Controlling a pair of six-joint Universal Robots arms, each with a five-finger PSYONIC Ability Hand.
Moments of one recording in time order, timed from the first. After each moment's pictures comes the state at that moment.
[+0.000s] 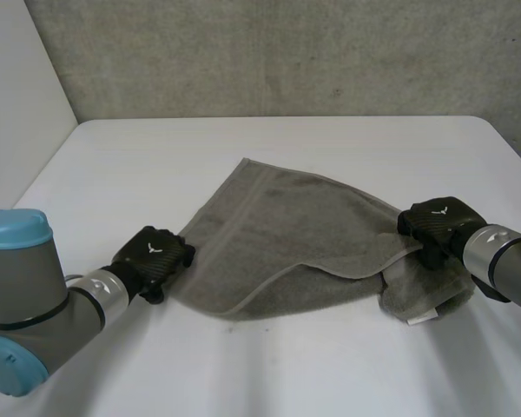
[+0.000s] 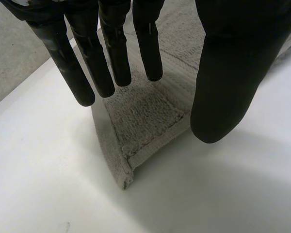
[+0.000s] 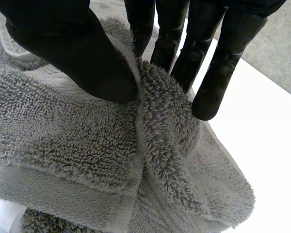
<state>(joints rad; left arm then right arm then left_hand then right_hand) 4.46 -2.04 -1.80 3.37 -1.20 3.74 1.73 -1.19 1.58 0.13 1.29 2.65 0.60 0.60 0.60 0.59 0.42 1.38 1.21 1.21 1.22 1.03</state>
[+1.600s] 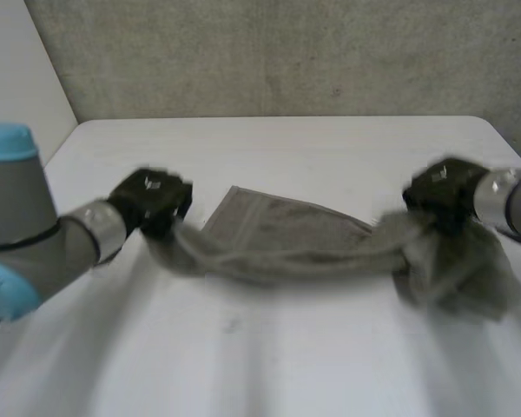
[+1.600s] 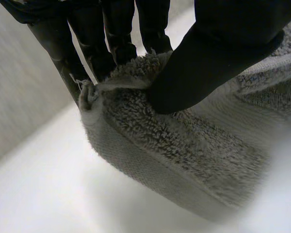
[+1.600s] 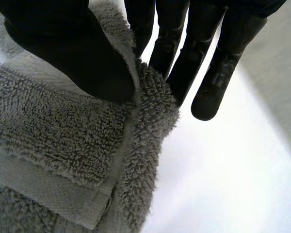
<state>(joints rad) 4.42 -2.03 -1.40 3.12 -1.22 3.58 1.77 -1.10 1.12 0.53 1.33 2.32 1.18 1.22 1.22 1.22 1.03 1.38 1.21 1.21 1.22 1.03</state>
